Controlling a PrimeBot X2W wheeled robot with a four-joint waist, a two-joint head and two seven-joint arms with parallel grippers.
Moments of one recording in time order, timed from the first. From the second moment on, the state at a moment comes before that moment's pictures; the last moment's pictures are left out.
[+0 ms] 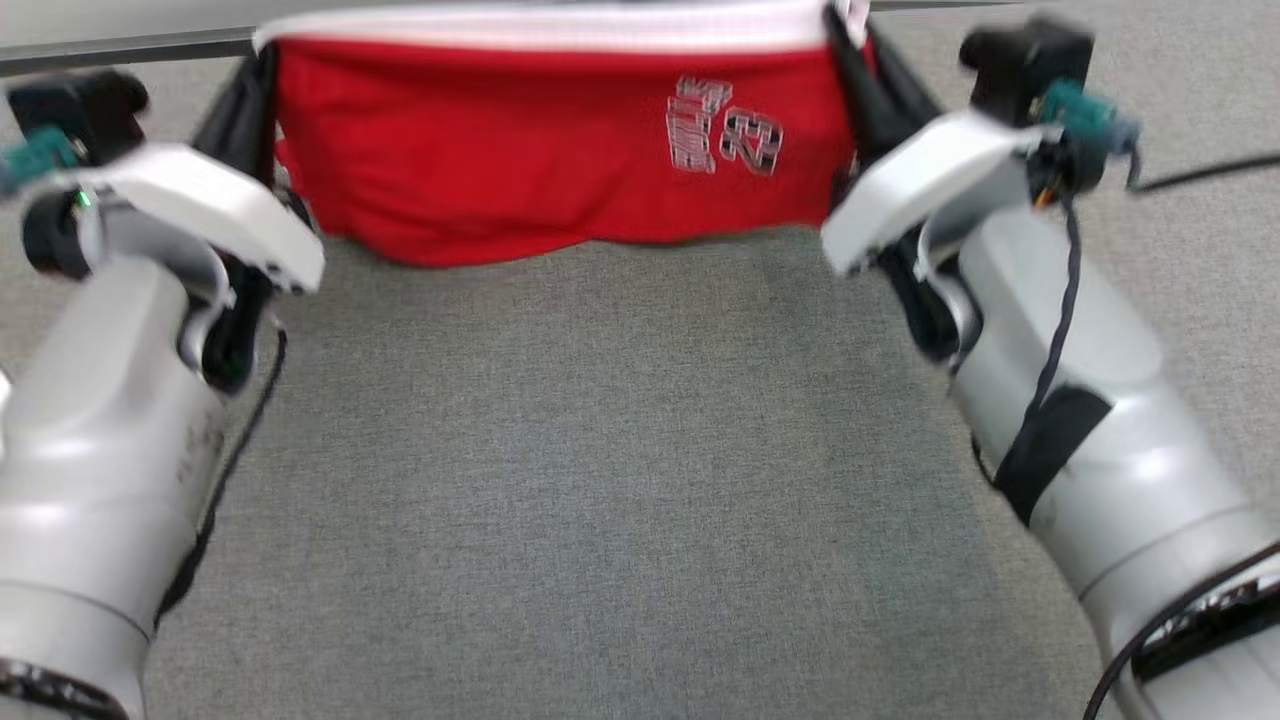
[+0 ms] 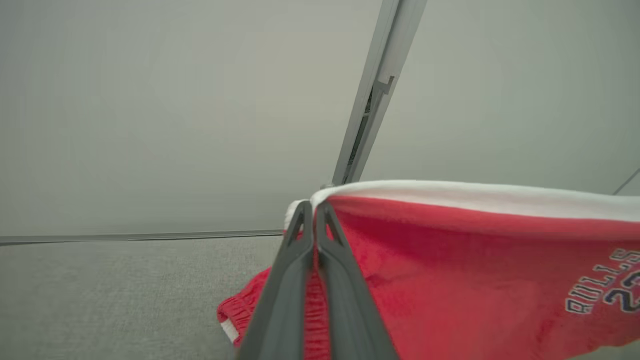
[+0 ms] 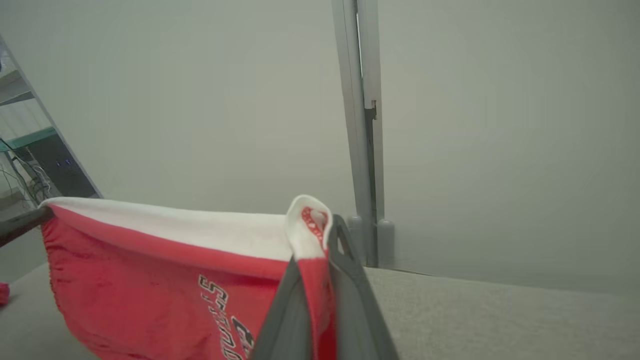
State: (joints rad) left arm -1.05 0.30 -0.63 0.96 -0.88 -0.13 -0.26; right arm -1.11 -0.05 0.52 0.98 0.52 0.13 -0.25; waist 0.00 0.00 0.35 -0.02
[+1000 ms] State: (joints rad) left arm 0.12 0.24 -0.31 0.13 -0.50 -0.08 -0.25; right arm 0.18 -0.05 0.23 0.18 0.30 0.13 -0.19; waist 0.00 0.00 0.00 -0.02
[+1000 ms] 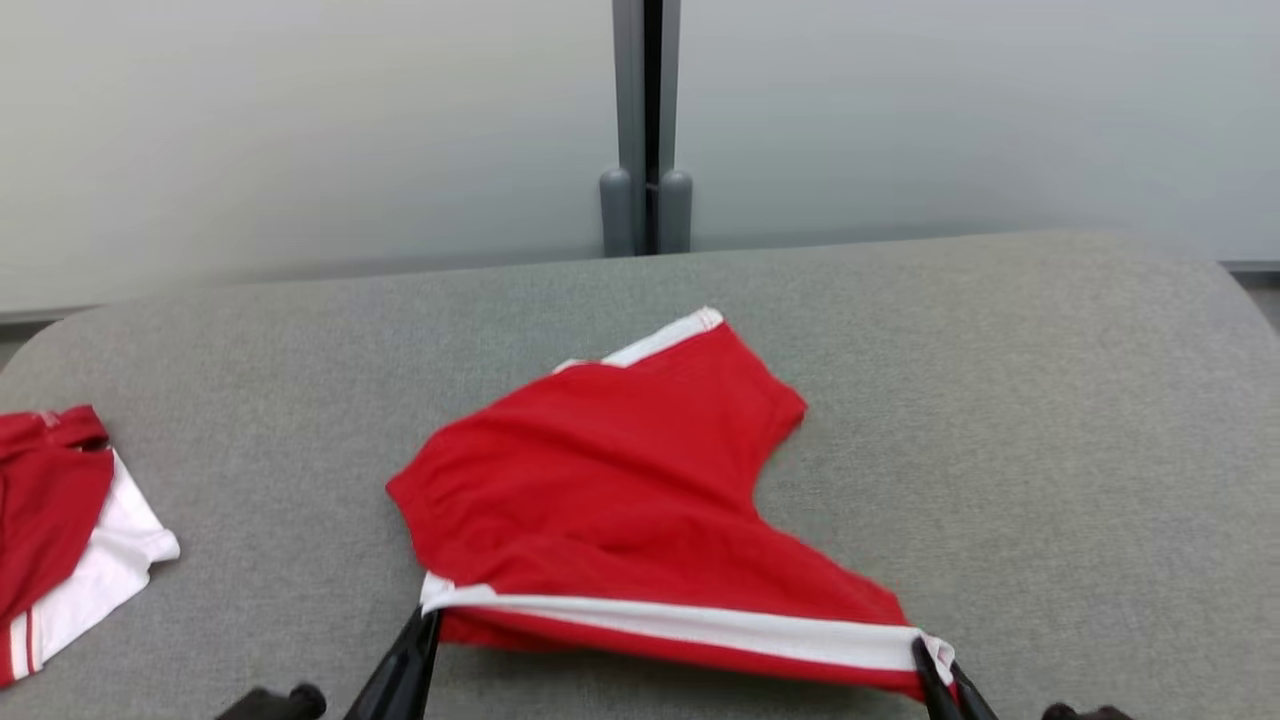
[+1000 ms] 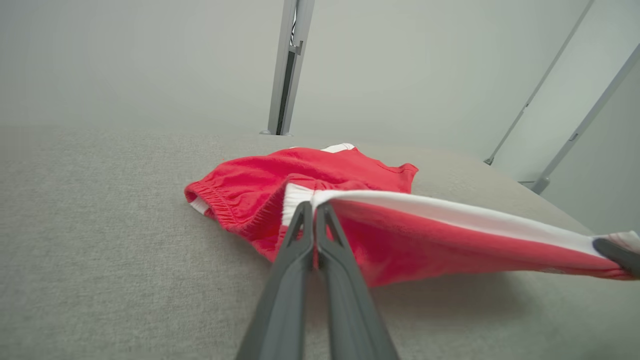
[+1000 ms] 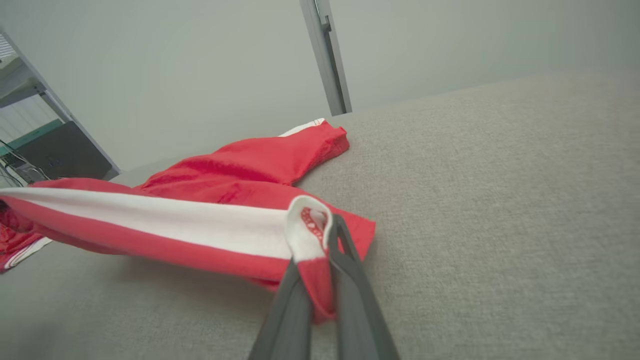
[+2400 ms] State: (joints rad) left arm -0.44 0.35 -0.59 0.25 -0.83 -0.13 -0.05; right arm -0.80 -0.15 0.25 0.73 0.19 0.13 -0.07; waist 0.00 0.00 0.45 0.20
